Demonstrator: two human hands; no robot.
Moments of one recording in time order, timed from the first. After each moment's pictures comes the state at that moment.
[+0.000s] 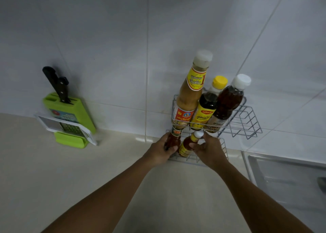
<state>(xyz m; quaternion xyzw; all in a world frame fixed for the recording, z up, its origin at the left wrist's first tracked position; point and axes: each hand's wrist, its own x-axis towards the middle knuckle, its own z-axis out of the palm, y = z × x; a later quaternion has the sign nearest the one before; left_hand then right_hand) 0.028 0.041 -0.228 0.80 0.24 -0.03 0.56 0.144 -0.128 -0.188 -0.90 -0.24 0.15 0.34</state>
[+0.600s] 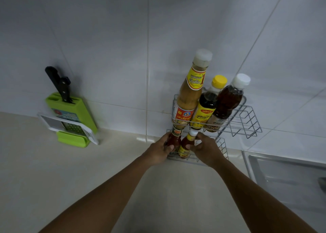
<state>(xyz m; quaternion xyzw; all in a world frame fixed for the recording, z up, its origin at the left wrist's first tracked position) 0.025 0.043 -0.227 0.80 0.23 -0.06 0.54 0.153 -0.124 -0.200 -0.89 -0.27 0.20 0.31</state>
